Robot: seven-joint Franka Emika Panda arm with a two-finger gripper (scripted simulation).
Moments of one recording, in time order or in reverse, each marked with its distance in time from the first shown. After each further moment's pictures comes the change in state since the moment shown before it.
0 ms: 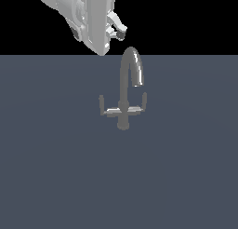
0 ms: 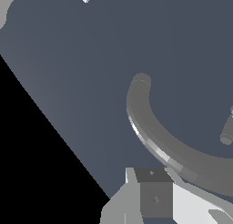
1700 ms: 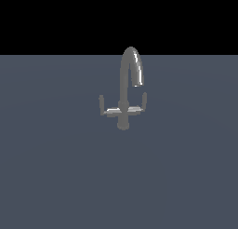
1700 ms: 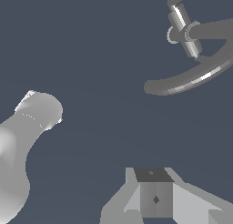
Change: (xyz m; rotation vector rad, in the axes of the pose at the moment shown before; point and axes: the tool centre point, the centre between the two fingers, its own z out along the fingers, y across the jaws) arm 0.022 -0.136 -0.008 -0.101 0.557 1.026
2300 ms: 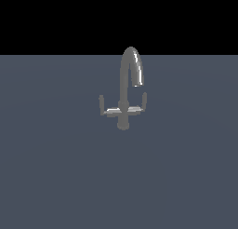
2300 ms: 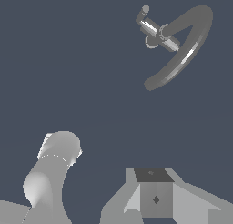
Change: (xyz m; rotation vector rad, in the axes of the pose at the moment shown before) arm -0.022 -0.036 -0.013 0.055 0.190 0.362
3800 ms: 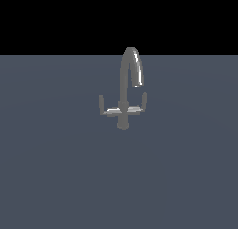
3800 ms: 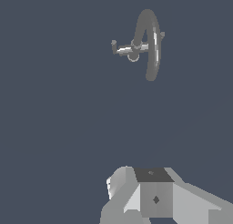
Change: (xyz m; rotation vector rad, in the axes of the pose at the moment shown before) arm -0.044 -0.053 -0.027 0.218 0.296 0.634
